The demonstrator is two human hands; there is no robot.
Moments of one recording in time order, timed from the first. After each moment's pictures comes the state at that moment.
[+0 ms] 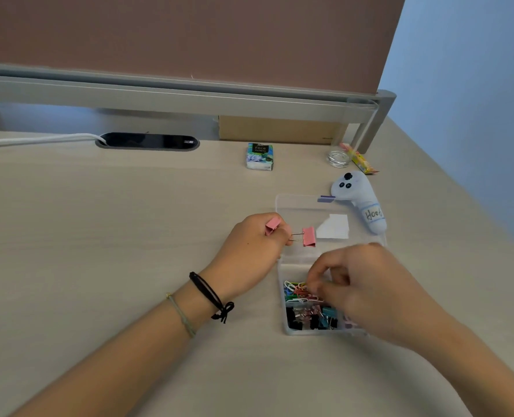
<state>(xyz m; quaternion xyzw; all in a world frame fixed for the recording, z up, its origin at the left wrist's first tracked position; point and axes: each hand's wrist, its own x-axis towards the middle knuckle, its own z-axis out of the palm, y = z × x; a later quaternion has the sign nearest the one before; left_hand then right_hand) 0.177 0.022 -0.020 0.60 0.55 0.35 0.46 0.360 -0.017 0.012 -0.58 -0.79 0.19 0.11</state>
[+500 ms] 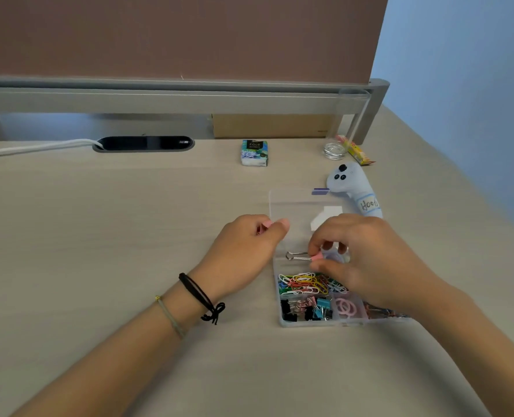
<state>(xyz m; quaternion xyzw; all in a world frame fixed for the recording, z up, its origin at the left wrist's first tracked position) 0.175 0.016 -0.019 0.64 0.58 0.31 0.39 0.379 0.005 0.007 -0.47 -0.86 0.12 0.17</state>
